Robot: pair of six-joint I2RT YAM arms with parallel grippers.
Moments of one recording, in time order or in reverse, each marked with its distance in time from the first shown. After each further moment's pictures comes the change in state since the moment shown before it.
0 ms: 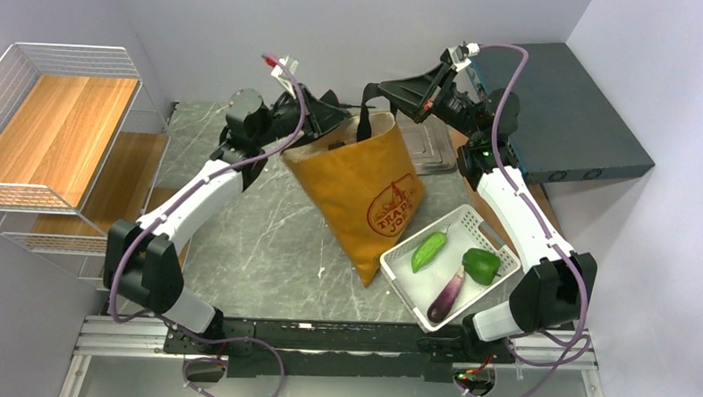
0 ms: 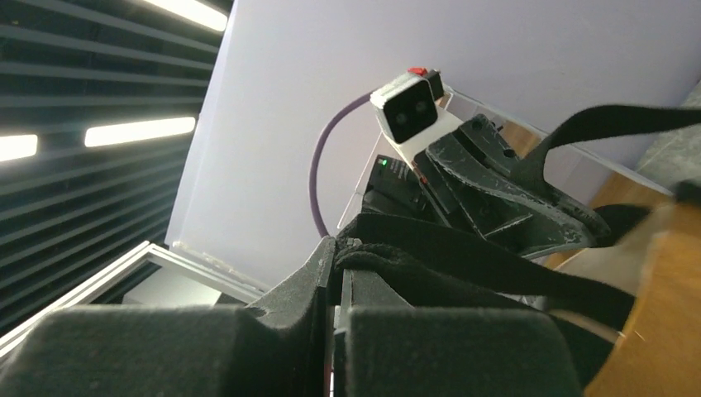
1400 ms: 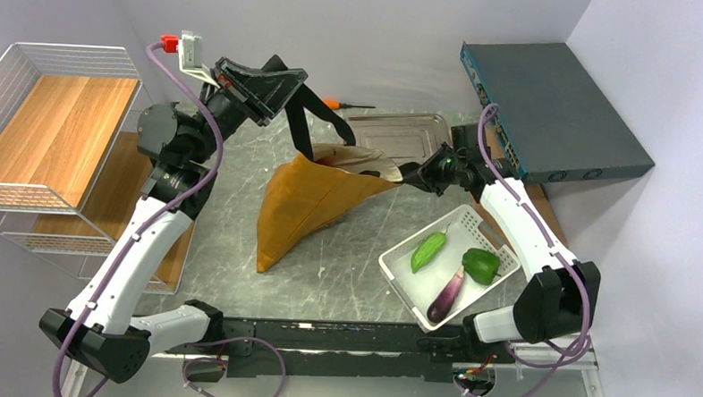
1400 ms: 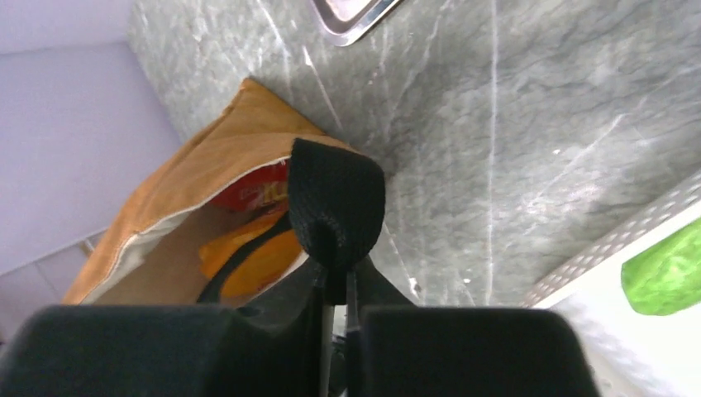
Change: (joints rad) left arm 0.018 -0.347 0.122 -0.050 -0.188 -0.074; right arm -0.024 -0.056 -0.124 -1.228 0.565 -0.592
